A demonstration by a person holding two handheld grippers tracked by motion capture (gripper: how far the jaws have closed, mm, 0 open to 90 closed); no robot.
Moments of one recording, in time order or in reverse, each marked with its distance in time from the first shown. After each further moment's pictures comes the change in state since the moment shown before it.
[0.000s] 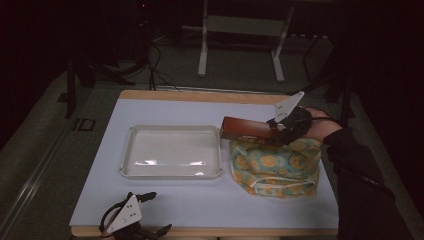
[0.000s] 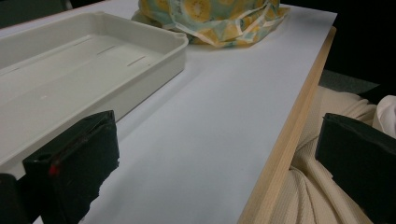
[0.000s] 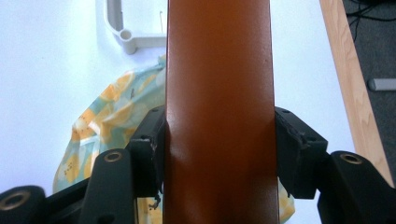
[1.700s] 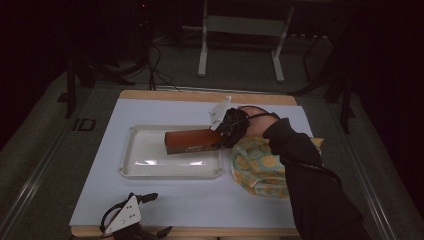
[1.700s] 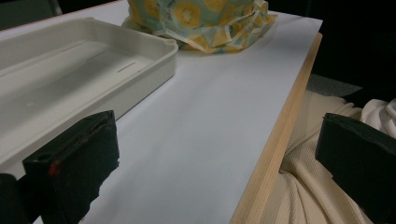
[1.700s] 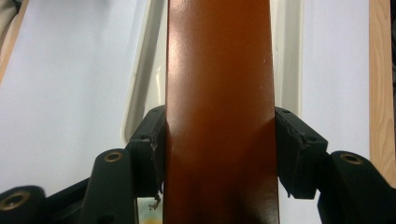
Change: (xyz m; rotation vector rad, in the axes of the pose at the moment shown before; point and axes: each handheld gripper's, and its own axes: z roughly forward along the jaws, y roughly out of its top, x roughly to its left) left arm -0.001 0.000 -0.001 -0.022 -0.036 0.002; right arm 0.020 0.131 0.086 -0.010 0.119 -0.231
